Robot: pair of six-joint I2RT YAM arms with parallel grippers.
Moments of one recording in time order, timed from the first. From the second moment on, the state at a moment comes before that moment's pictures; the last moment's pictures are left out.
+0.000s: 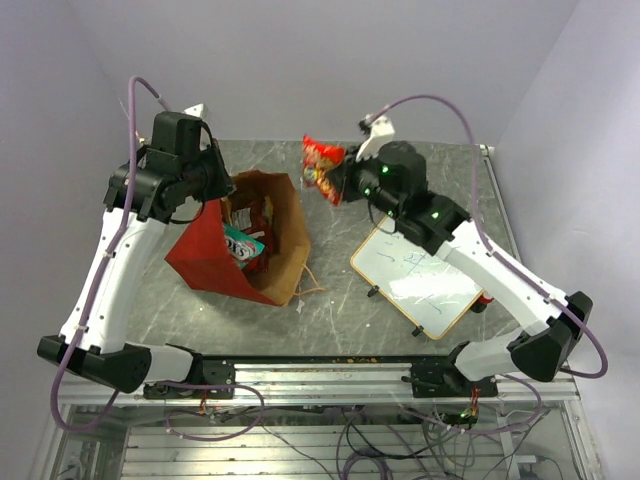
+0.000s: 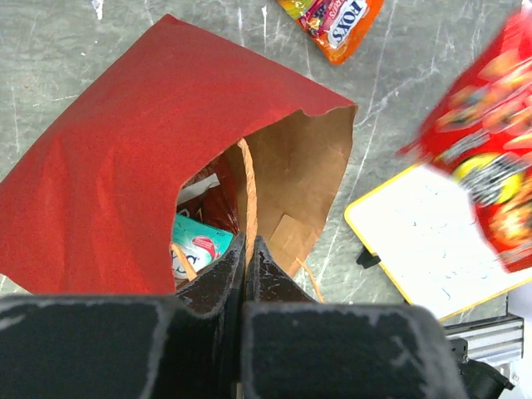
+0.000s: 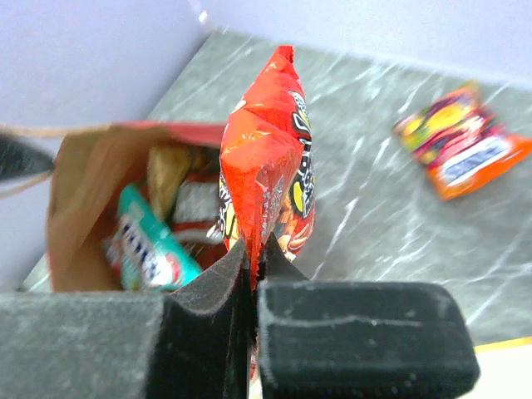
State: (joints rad) left arm -0.33 1.31 1.72 -1.05 -0.01 -0.51; right arm 0.79 1.39 1.42 -0.29 0.12 0.35
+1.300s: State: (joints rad) left arm -0.33 1.33 1.78 -1.07 -0.04 -0.34; right arm 0.31 2.37 1.77 0.24 -0.22 1.02
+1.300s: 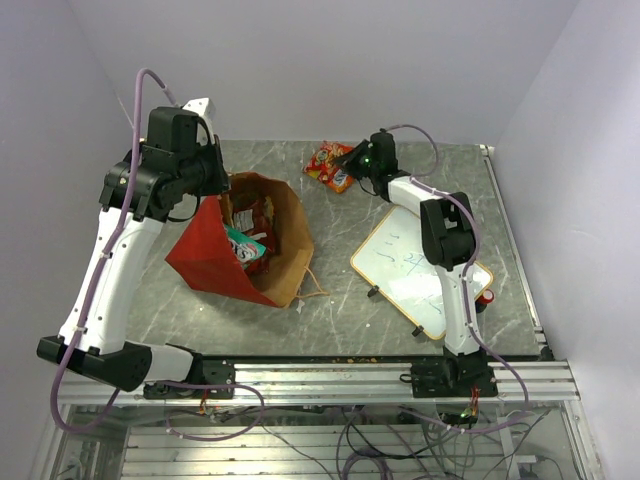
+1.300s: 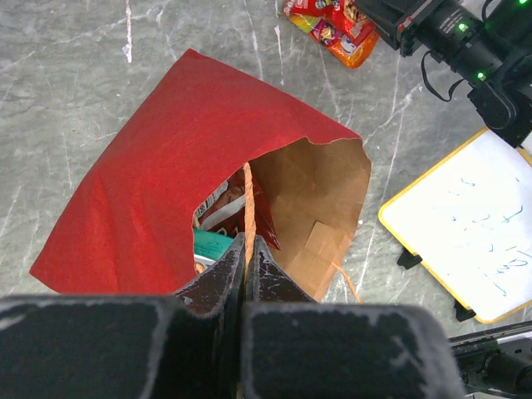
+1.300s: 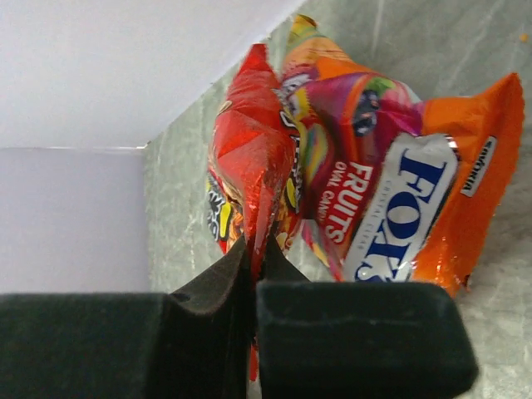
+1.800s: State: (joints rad) left arm -0.33 1.33 1.78 -1.07 -0.05 -0.32; right arm 0.31 2.40 1.79 0.09 -0.14 0.93
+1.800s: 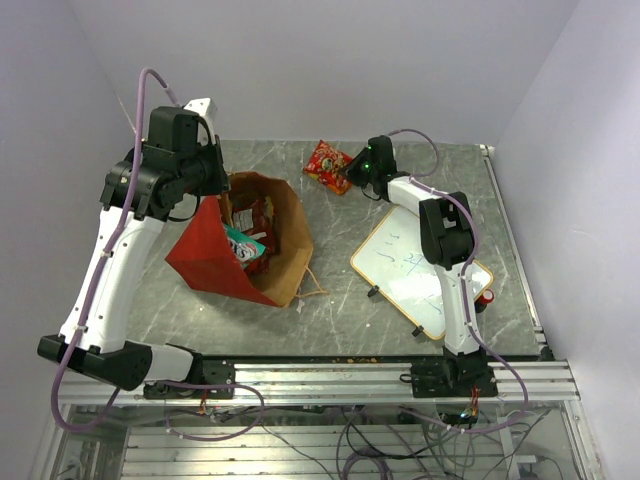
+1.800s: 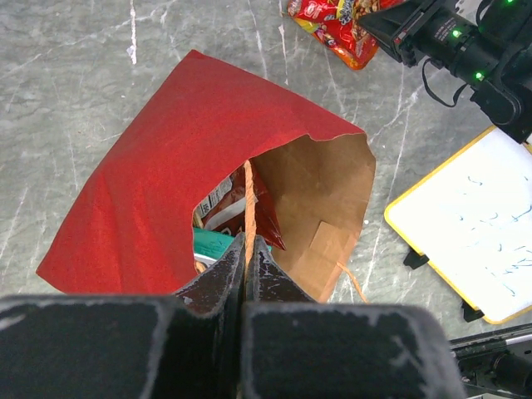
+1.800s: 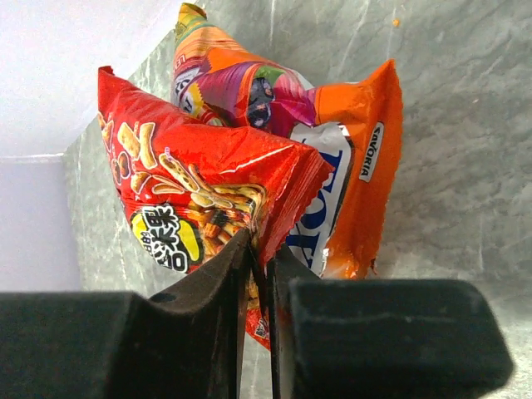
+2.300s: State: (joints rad) left arm -0.33 1.33 1.78 -1.07 -0.04 -0.34; right arm 0.30 2.38 1.73 0.09 -0.02 0.92
